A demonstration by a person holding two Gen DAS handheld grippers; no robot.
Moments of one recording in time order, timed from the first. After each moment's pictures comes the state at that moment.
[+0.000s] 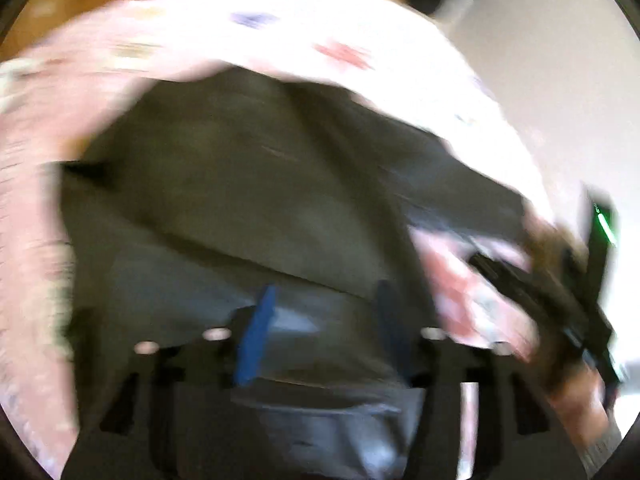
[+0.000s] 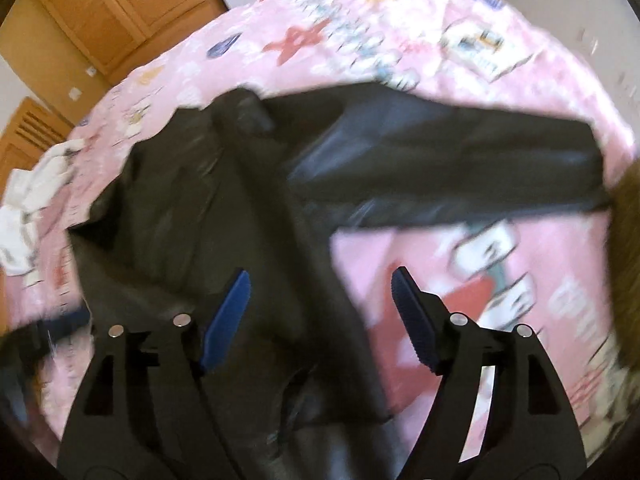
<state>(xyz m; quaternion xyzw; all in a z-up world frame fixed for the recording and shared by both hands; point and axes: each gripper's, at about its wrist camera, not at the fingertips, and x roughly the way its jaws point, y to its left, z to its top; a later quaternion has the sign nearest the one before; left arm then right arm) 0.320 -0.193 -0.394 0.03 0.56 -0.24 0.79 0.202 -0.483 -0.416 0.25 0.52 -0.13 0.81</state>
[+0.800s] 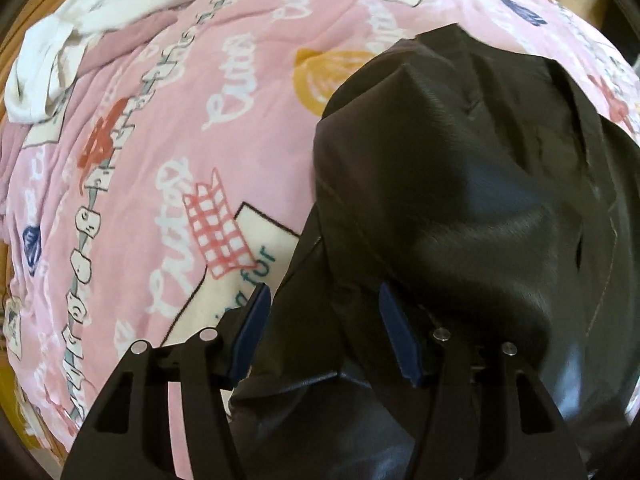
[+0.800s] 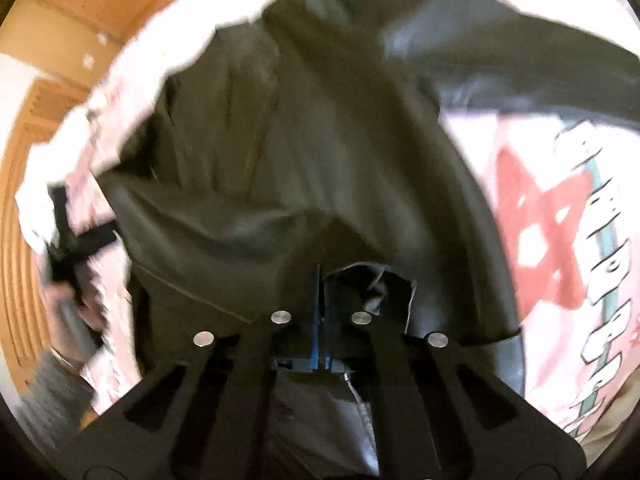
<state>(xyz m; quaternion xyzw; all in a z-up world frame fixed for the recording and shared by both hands) 0.443 -0.038 -0.514 0.05 0.61 0.03 0.79 0.221 -0.413 -0.434 0.31 0.56 -0.08 0.76</state>
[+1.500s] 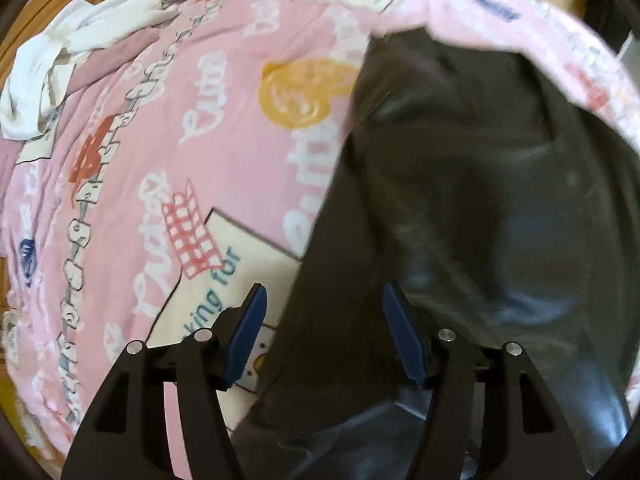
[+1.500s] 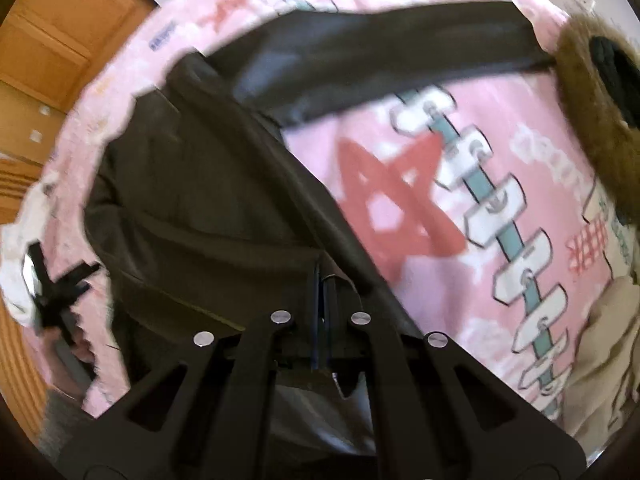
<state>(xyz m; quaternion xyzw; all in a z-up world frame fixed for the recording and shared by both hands) 0.437 -0.066 -0.521 0.08 0.61 0.03 0.79 0.128 -0.465 -0.428 0.33 0.56 -0.23 0.72</state>
